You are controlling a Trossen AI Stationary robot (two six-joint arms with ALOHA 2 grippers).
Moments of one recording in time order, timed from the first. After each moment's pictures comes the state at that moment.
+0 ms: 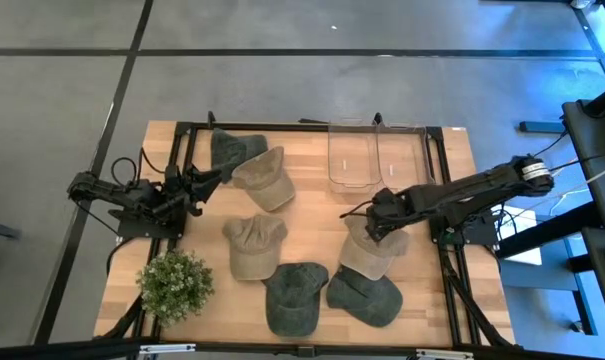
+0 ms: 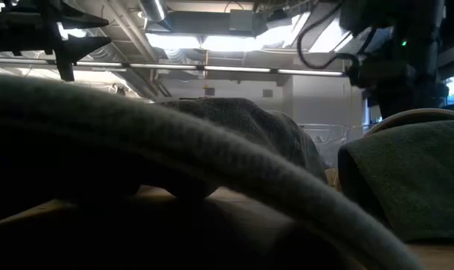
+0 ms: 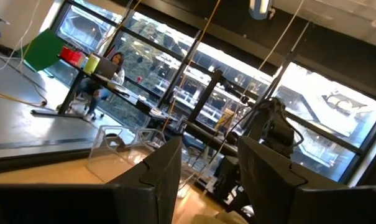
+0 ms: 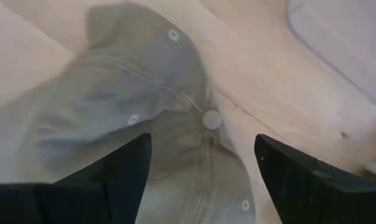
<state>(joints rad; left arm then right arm) -0.26 0.00 0.01 0.37 -0.70 -0.33 0.17 1.35 0.84 -1.00 0.16 1.11</state>
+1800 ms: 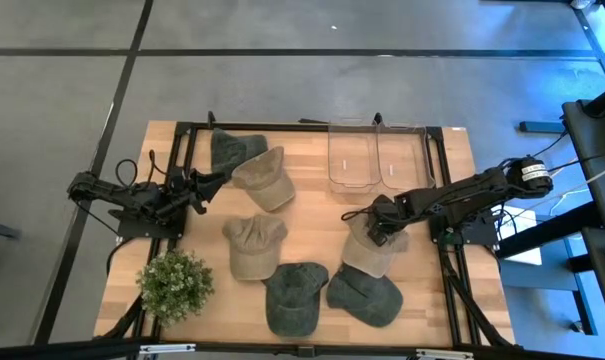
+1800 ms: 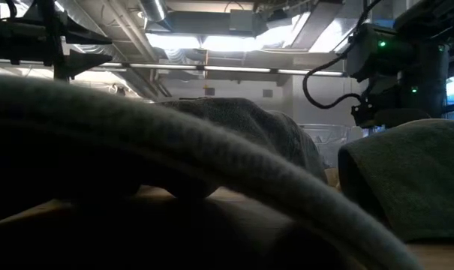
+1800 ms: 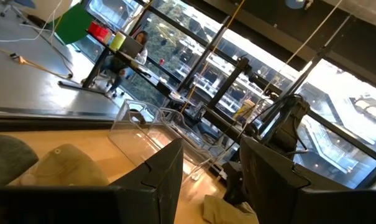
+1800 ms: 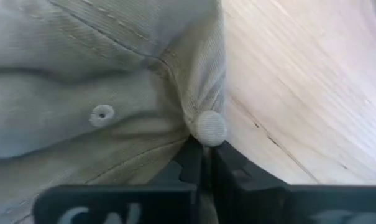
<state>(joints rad) -0.26 0.00 0.01 0.23 -0.77 -0.51 0.09 1.36 0.57 -0.65 0.07 0.90</state>
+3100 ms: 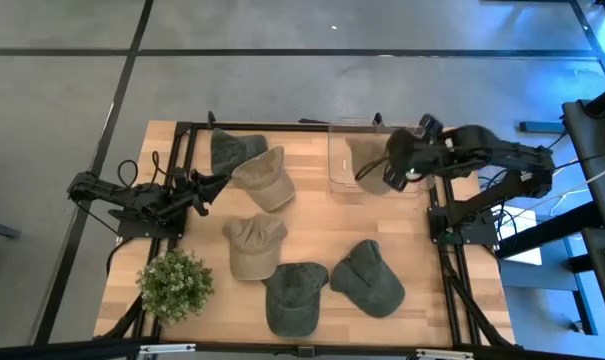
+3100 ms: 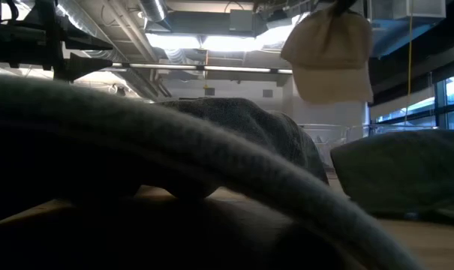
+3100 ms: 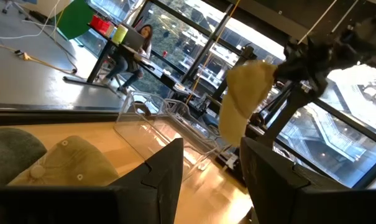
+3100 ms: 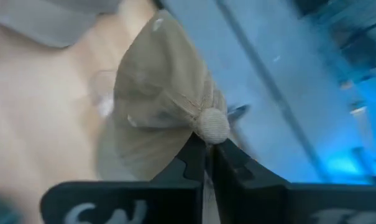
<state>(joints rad) -0.26 0.00 0.01 0.17 -0.77 -0.51 0.03 1.36 1.76 -1.57 0.72 0.33</state>
